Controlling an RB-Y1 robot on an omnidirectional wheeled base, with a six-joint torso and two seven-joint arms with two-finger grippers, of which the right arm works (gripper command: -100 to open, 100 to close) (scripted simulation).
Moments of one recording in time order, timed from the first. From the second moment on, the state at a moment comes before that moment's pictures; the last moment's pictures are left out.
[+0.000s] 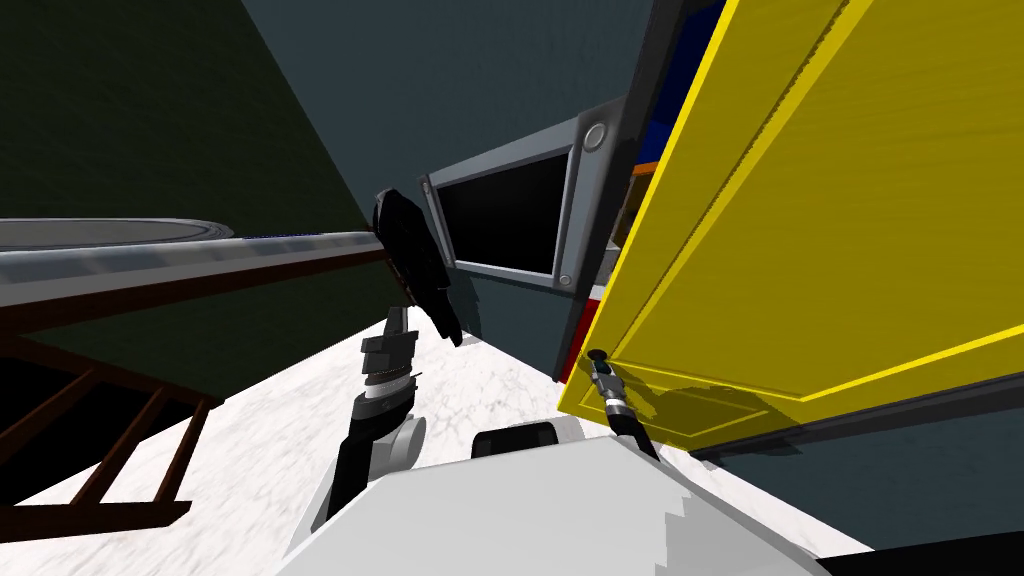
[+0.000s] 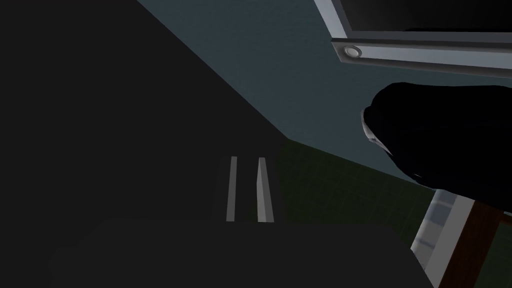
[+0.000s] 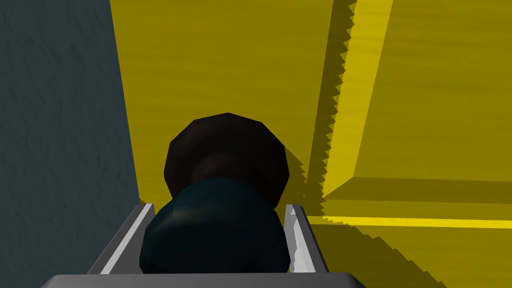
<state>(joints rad) 0.20 -0.41 0.27 -0.91 -0.78 -0.90 -1.42</state>
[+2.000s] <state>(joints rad) 0.29 -0.56 0.47 -0.90 -0.67 -1.06 -1.63</state>
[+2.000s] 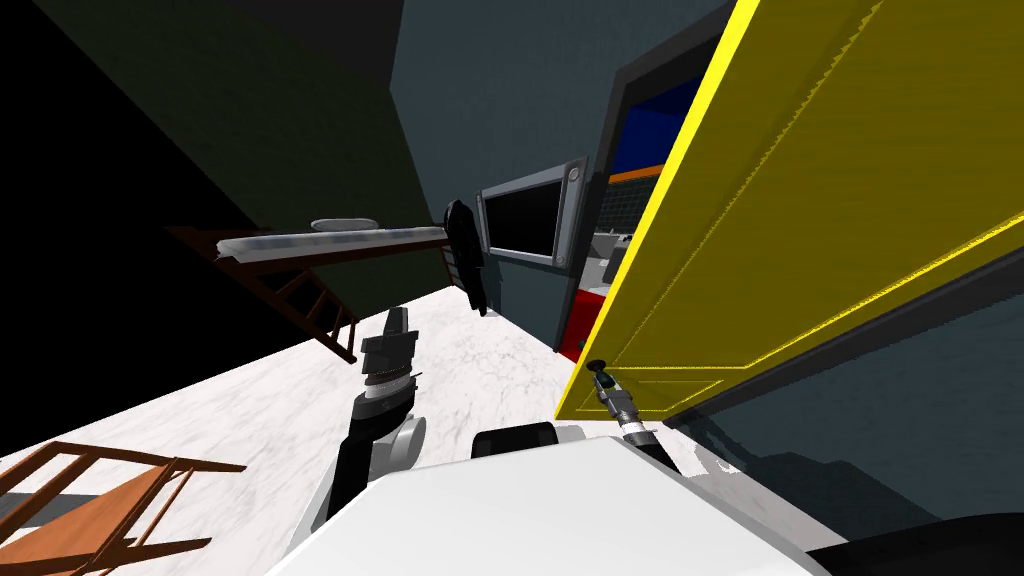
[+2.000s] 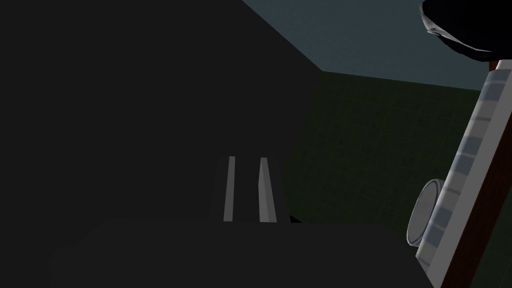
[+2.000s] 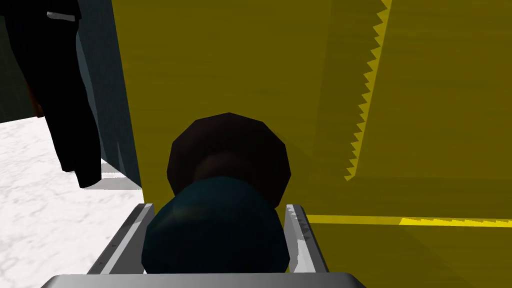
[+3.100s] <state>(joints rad) 0.29 -0.60 0.53 -0.83 -0.64 -1.16 -1.71</state>
